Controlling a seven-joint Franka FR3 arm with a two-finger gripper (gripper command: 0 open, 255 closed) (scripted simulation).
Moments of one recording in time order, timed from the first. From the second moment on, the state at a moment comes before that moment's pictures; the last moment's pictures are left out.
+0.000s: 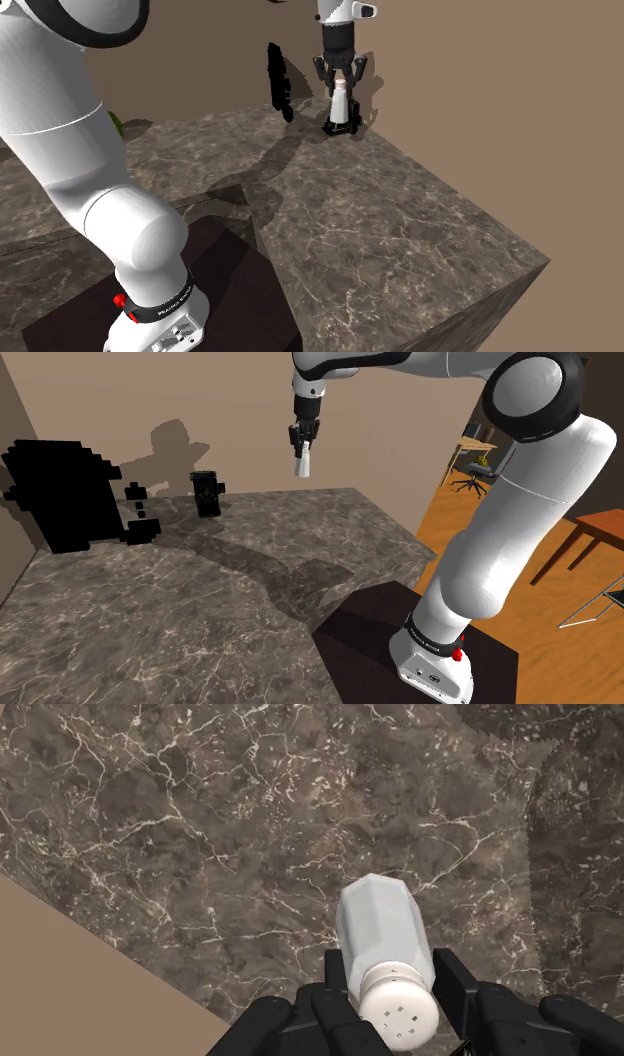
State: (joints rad) arm 0.14 -0.06 -0.20 -1.79 -0.11 1.78 -0.21
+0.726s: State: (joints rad) arm 0.23 0.23 -0.12 -1.42 -0.07 1.67 -0.04
